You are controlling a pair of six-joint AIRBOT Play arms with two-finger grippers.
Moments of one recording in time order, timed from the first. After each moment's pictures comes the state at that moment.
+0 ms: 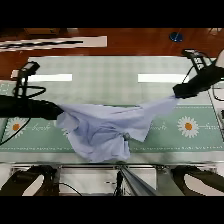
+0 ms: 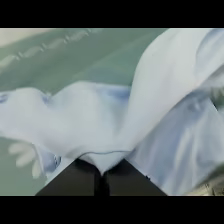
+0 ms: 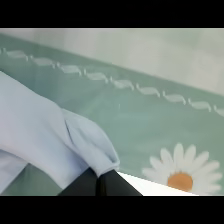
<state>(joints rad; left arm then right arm) -0.12 -0.80 0.87 1.15 -1.25 -1.33 0.04 -1.27 1.29 -1.46 1.41 1.41</state>
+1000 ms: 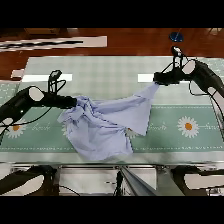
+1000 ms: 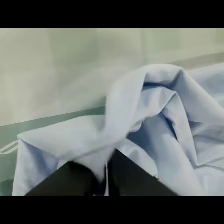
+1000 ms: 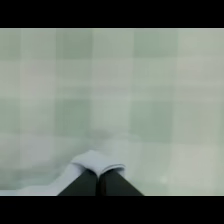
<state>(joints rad) -0.13 -1.25 0.80 1.13 -0.76 -1.32 0.04 -1.58 1.28 -1.26 0.78 1.51</state>
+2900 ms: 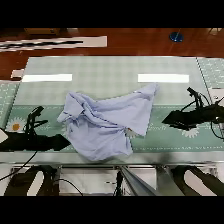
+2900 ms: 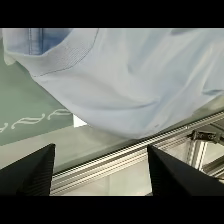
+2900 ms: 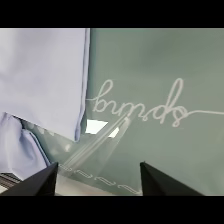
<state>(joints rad) 0.15 -0.55 0.39 0.98 -1.45 -1.32 -0.28 -1.06 0.68 -0.98 1.35 1.29</state>
